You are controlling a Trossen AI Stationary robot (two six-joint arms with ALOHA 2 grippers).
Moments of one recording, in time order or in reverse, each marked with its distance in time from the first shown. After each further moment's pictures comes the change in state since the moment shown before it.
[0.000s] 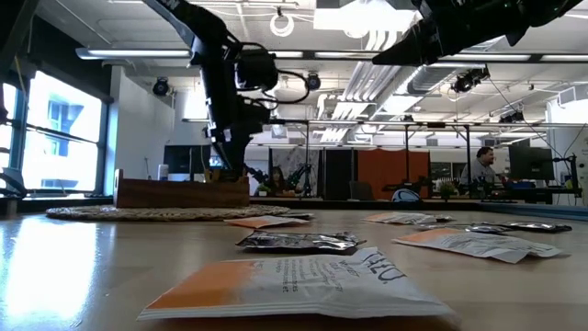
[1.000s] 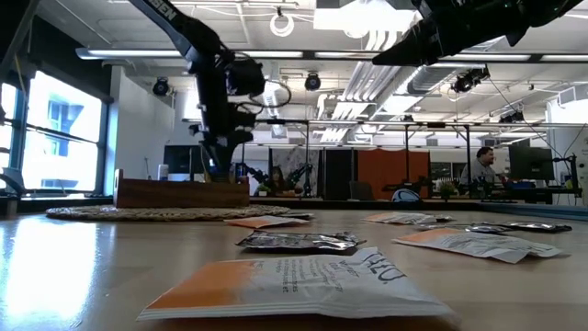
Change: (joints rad) left arm 0.148 -0.009 0.004 0.017 -0.120 0.004; right arm 0.000 0.000 -0.002 0.000 0.000 -0.001
